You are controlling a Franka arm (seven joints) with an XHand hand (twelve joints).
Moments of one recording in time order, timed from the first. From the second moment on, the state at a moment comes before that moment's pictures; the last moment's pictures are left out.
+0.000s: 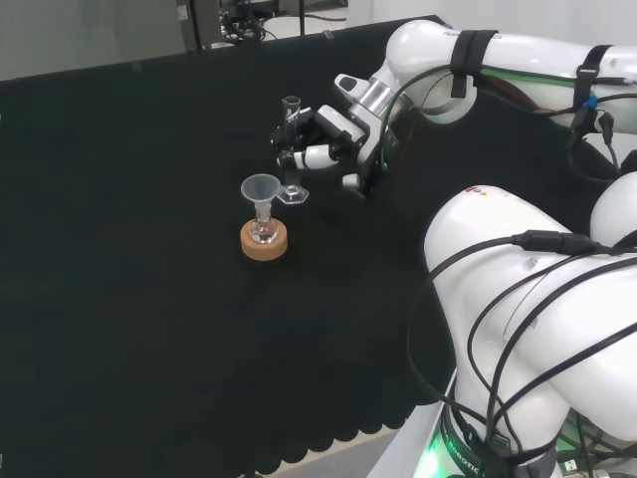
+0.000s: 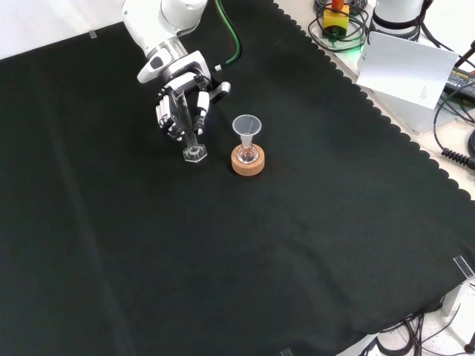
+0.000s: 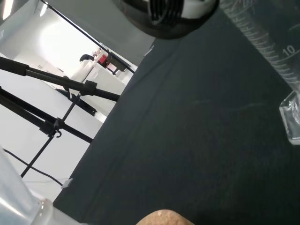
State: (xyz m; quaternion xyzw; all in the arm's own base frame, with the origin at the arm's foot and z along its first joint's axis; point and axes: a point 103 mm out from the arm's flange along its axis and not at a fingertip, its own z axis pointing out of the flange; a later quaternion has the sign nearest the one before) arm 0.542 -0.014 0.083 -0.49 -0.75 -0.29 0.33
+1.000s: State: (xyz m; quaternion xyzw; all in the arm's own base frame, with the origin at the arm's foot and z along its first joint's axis) arm 0.544 -0.017 0.096 -0.49 -0.77 -0.27 0.32
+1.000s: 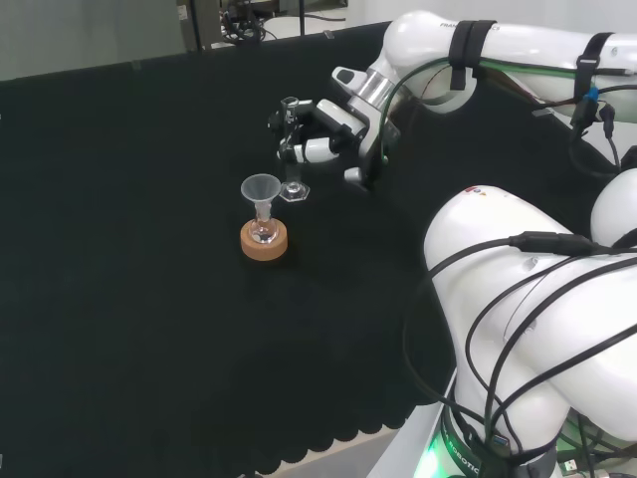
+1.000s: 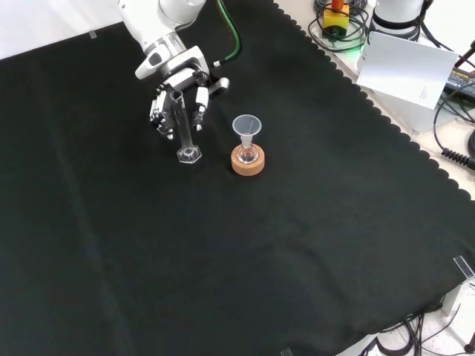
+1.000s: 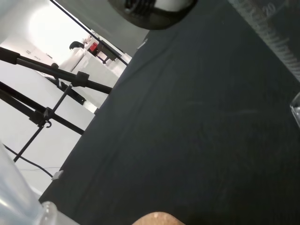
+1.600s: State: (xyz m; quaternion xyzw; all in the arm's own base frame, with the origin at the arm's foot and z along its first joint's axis) arm 0.533 -0.032 0.145 -0.50 -0.77 -0.26 0.29
